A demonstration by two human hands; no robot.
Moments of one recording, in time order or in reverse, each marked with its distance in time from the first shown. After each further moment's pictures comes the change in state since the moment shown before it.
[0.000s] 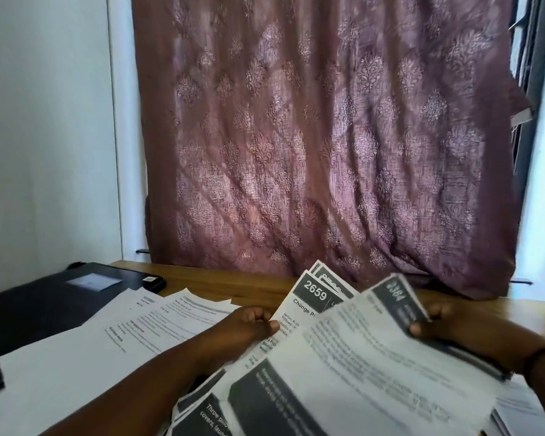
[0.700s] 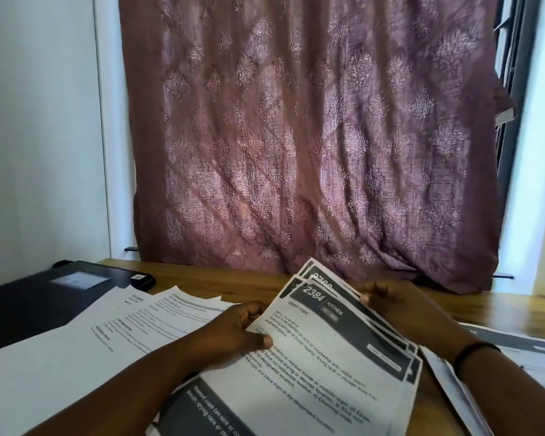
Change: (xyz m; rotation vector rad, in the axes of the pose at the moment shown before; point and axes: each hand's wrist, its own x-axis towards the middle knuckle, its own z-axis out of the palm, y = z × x) left_hand -0.003 -0.002 -0.005 -0.023 -0.193 0.054; right_hand 0.008 -0.050 0.035 0.132 0.196 -0.157
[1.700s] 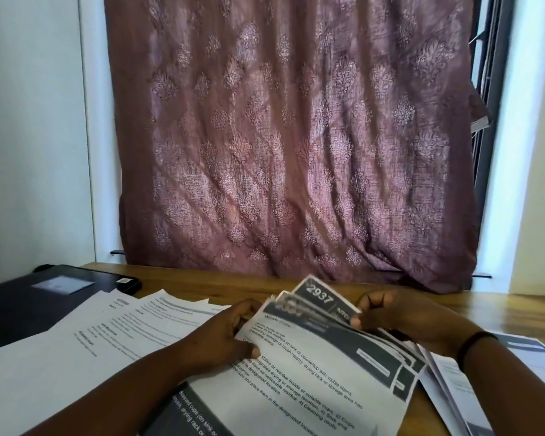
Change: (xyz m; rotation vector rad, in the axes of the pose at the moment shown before) left_hand -0.006 0.004 0.008 0.239 0.029 0.086; right_hand -0.026 -0.029 -0.028 0.315 -0.315 0.189
